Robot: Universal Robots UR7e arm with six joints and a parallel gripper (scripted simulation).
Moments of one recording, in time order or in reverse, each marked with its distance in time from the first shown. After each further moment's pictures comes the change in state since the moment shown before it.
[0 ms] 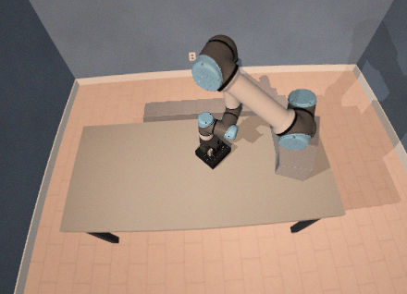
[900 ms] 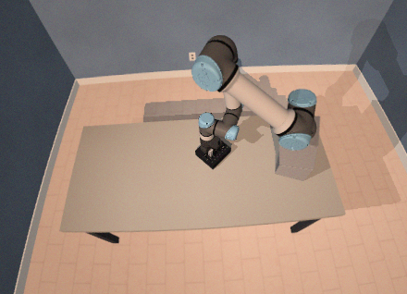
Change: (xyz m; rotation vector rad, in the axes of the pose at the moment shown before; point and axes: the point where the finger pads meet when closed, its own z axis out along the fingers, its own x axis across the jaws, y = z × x) arm 0.000 -0.004 0.000 -0.002 0.000 0.000
